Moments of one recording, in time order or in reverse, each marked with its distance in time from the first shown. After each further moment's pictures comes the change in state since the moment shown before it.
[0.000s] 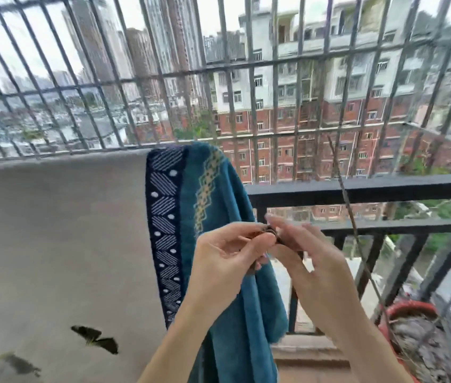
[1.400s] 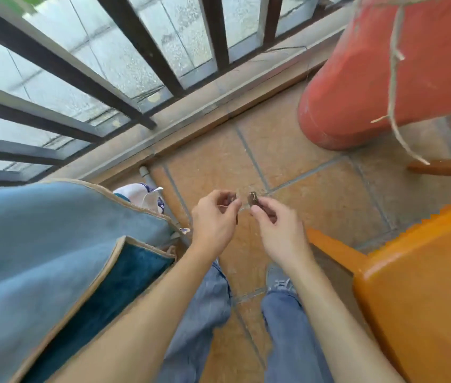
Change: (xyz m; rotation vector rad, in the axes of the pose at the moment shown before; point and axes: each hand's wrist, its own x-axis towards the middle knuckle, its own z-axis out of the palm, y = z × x) left_hand -0.204 -0.809 0.199 0.638 -0.436 -0.945; right_hand -0.422 0.672 0.082 -0.039 0.073 1.434
